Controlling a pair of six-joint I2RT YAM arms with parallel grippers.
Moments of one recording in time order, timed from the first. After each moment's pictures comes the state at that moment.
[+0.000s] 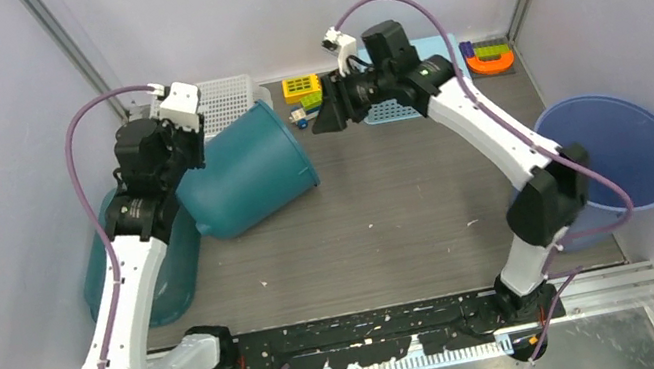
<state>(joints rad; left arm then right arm) -0.20 1.07 1.25 -0.43 0.02 0.26 0.50 1.67 1.73 -0.64 -0.60 0.16</state>
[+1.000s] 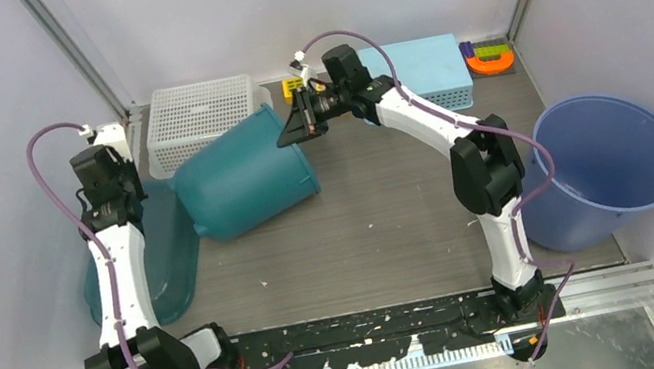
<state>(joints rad) 0.28 1.17 1.10 -0.43 -0.11 0.24 0.55 2.09 1.85 -0.28 -0.87 0.61</state>
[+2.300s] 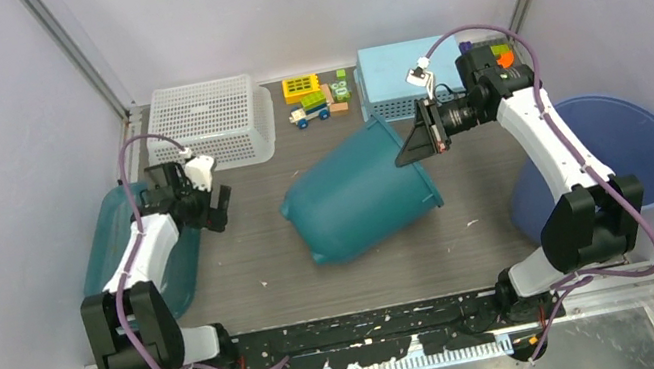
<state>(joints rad) 0.07 1.33 0.83 -0.44 0.20 0.42 0.10 1.48 1.41 -1.09 -1.16 -0.19</state>
